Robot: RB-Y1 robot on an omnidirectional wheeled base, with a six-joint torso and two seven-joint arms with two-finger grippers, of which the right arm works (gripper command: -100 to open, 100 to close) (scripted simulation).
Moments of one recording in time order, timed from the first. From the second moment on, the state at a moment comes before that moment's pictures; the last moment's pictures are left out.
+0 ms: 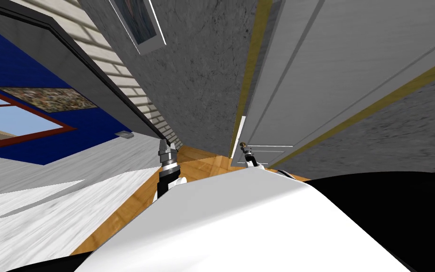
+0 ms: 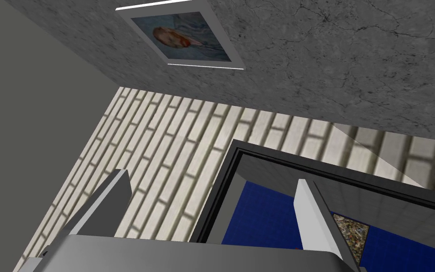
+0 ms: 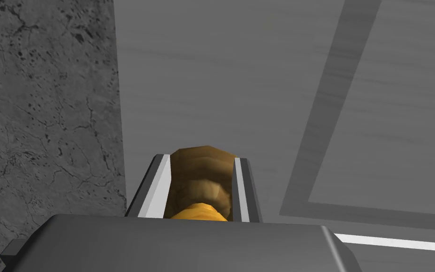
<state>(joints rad) -0.10 -0.34 0.18 -0.61 -0.55 -0.88 -1.52</state>
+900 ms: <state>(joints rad) -0.09 -0.38 0.22 -0.61 -0.53 -0.92 -1.61</state>
